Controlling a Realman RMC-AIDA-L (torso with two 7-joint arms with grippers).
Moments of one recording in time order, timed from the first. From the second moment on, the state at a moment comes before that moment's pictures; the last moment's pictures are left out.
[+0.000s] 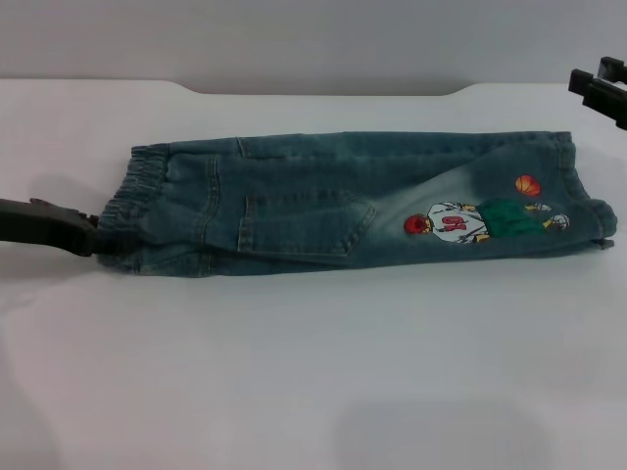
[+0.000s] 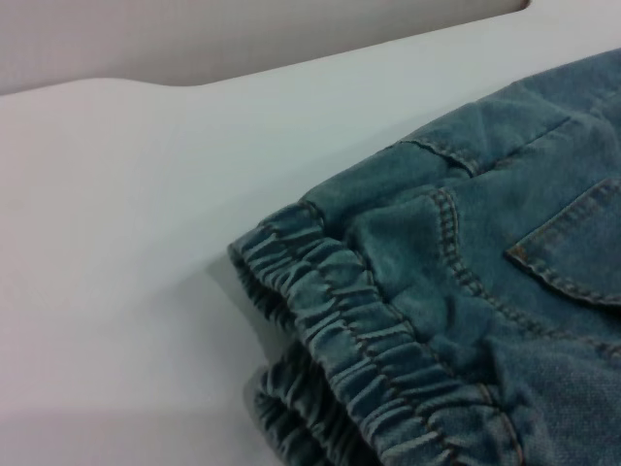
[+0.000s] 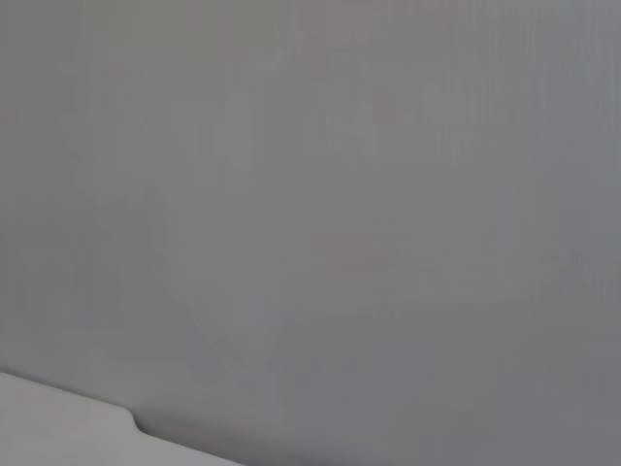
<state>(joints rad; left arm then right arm) -0.62 -1.94 0.78 0.69 2.38 1.25 -1.91 0.38 2.08 -0.84 -1.00 -1.75 -1.08 1.64</state>
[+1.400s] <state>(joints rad) -0.62 -1.95 0.79 0.71 2.41 1.26 -1.92 0.37 2.08 -0.84 -1.00 -1.74 -1.08 1.64</state>
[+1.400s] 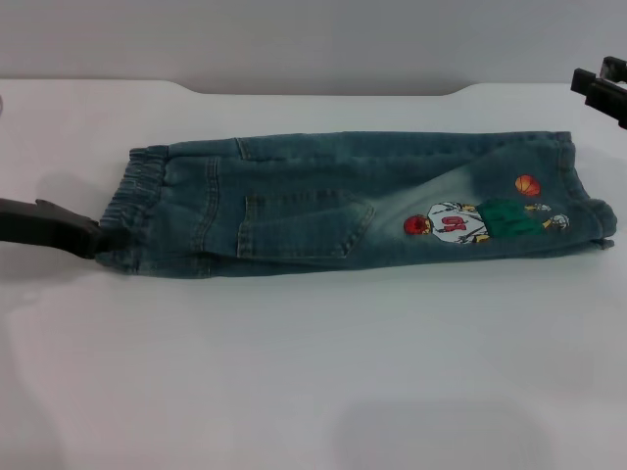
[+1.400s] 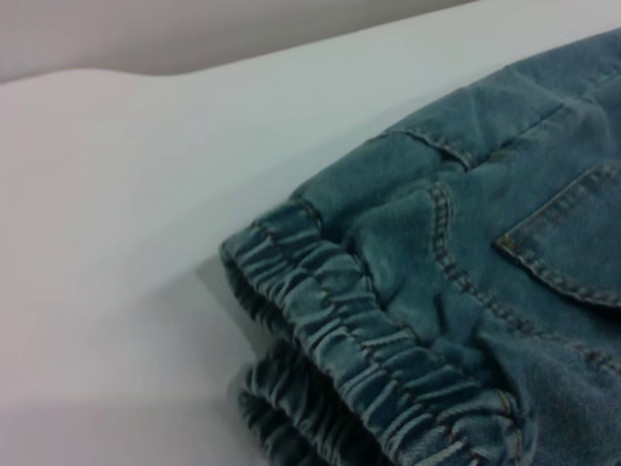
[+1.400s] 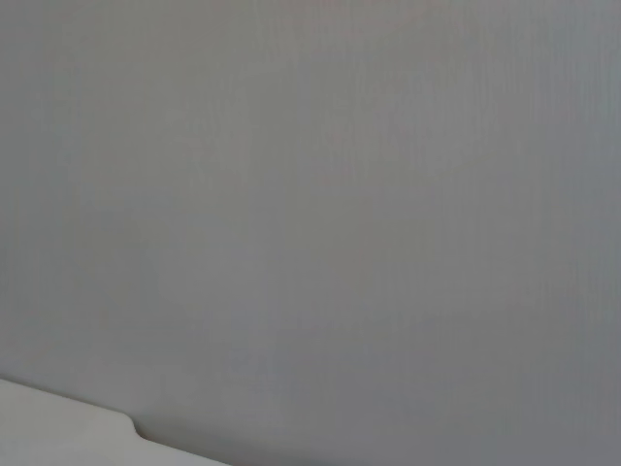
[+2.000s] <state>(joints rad) -0.62 -1.99 0.79 0.95 2.41 1.42 -1.95 0.37 2.08 -0.84 -0.98 -1.74 -1.09 1.64</state>
